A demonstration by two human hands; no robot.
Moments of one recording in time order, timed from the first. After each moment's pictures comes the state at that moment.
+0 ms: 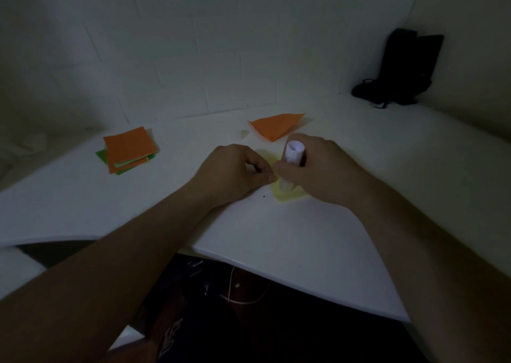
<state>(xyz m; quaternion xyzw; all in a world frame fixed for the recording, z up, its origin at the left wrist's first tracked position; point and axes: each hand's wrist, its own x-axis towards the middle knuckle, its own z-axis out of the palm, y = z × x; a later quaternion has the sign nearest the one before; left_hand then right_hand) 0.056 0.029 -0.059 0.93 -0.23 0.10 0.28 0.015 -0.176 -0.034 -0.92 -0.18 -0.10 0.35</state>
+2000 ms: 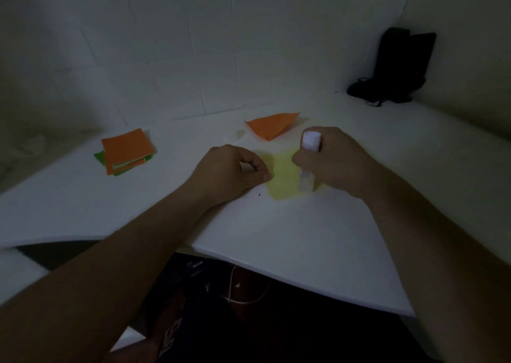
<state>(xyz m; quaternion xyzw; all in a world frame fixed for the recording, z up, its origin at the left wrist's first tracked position) 0.051 0.027 -0.057 0.92 -0.23 0.09 0.29 0.023 -0.203 -0.033 -0.89 -0.12 -0.10 0.42</state>
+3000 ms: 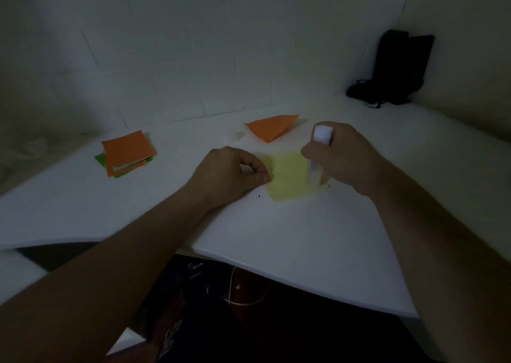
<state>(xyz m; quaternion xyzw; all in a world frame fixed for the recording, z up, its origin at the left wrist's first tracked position) 0.055 0.028 -0.061 0.92 -0.23 0.10 0.29 0.029 -0.215 -0.031 -0.88 -0.11 -0.13 0.44</state>
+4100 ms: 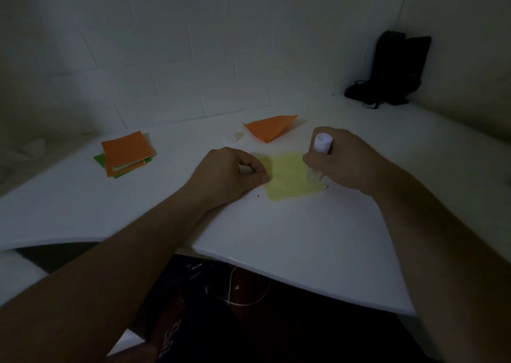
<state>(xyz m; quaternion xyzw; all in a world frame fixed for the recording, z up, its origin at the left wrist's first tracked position) 0.054 0.028 -0.061 0.92 -0.22 0.09 0.30 0.029 -0.227 -0.035 -0.91 -0.13 -0.10 0.37</state>
